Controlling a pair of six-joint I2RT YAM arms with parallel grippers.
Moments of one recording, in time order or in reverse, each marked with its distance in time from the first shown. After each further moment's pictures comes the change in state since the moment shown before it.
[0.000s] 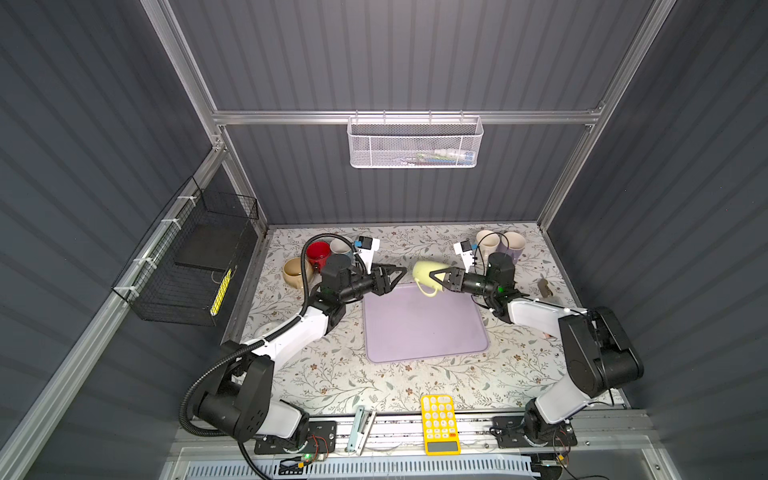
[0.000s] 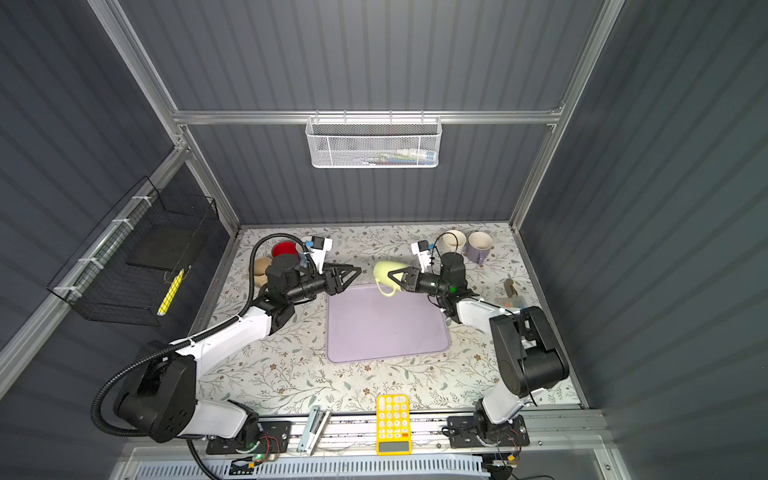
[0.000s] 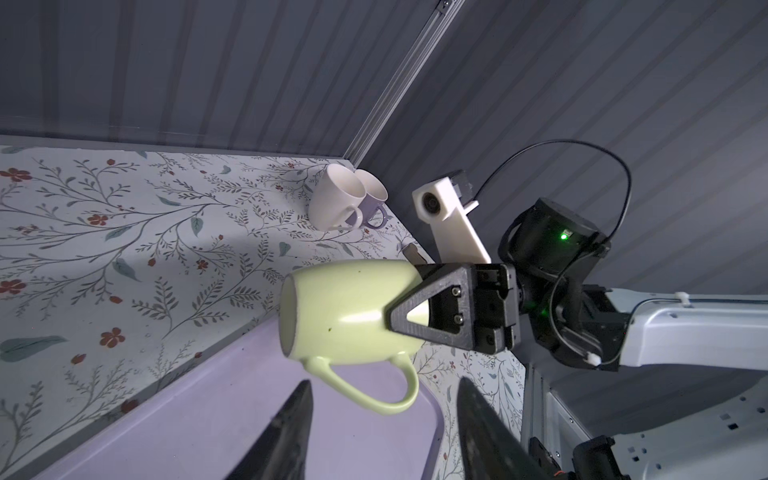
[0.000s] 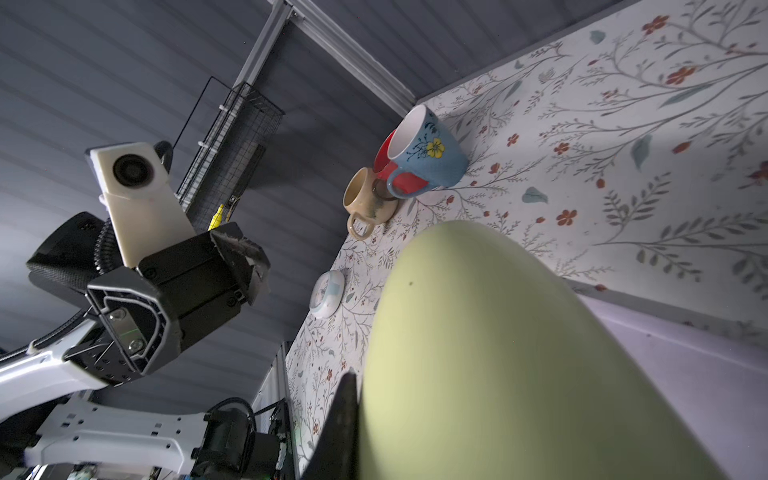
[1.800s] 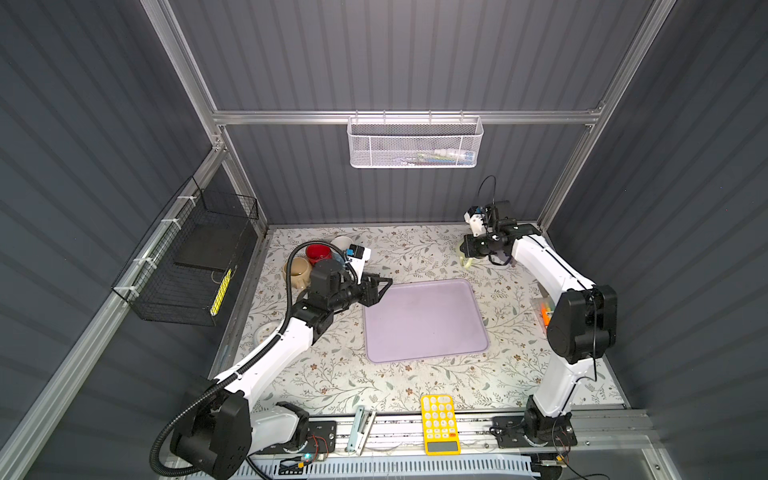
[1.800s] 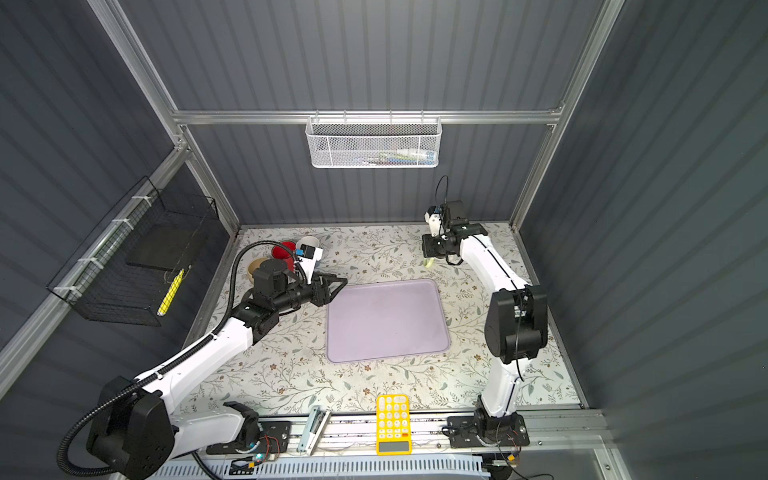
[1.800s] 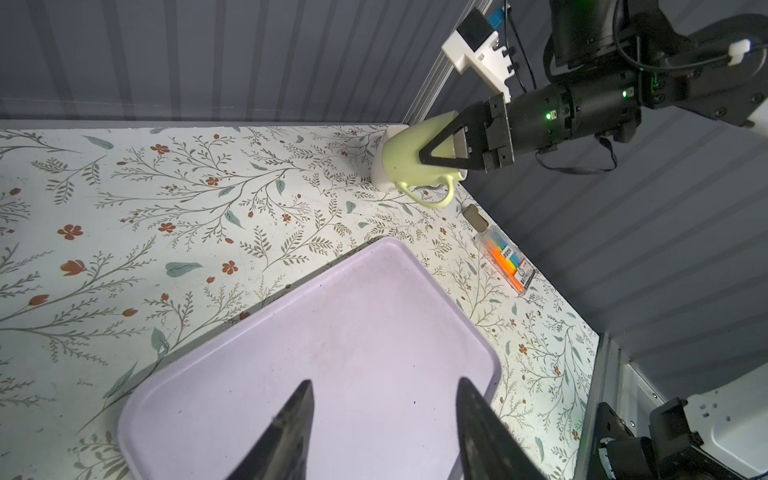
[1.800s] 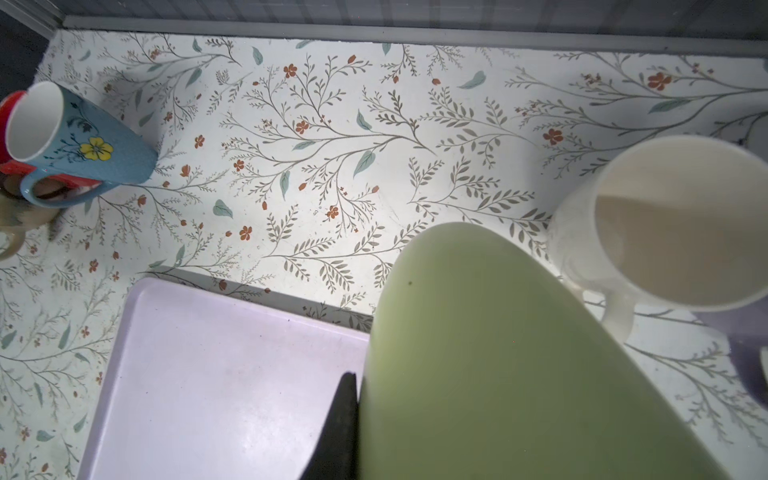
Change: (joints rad) left arm 0.023 -0.179 -0.027 -0.334 -0.116 0.194; right arm -0.089 0.299 0.879 -1.216 0.618 -0.642
